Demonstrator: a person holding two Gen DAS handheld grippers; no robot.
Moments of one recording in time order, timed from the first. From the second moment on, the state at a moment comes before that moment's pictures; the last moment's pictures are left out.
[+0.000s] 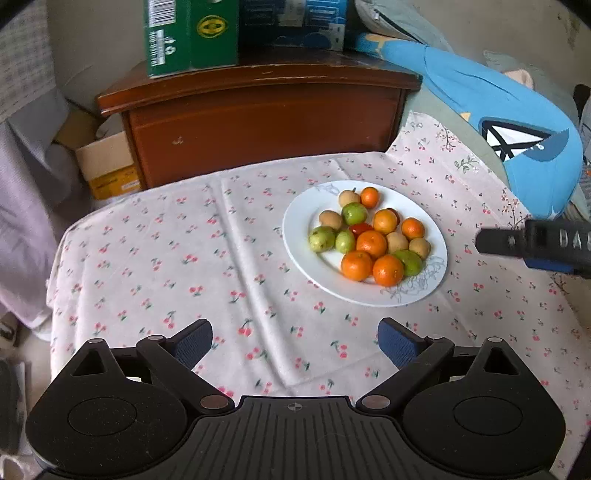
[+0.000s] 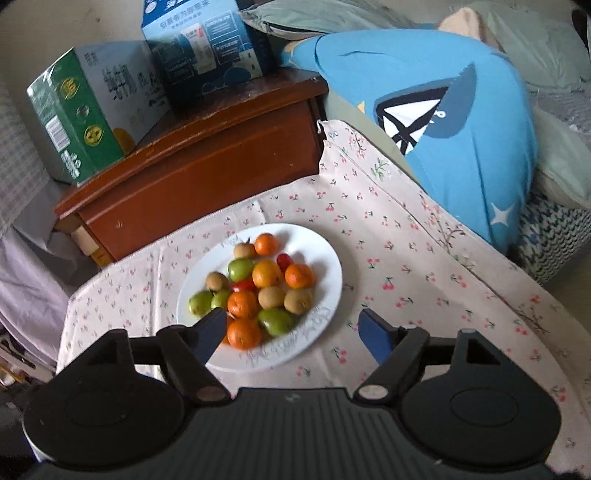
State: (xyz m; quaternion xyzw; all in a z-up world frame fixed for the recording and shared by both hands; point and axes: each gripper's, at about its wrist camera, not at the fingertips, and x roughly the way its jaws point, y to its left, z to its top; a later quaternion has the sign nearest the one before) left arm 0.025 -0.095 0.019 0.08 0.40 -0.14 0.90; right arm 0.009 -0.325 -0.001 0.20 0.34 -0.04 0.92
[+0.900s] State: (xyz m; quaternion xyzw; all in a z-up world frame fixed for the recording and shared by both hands) left arm 0.068 -0.121 0.018 0.10 0.44 -0.08 0.89; right arm 0.018 -0.315 -0.019 0.18 0.42 -0.11 0.88
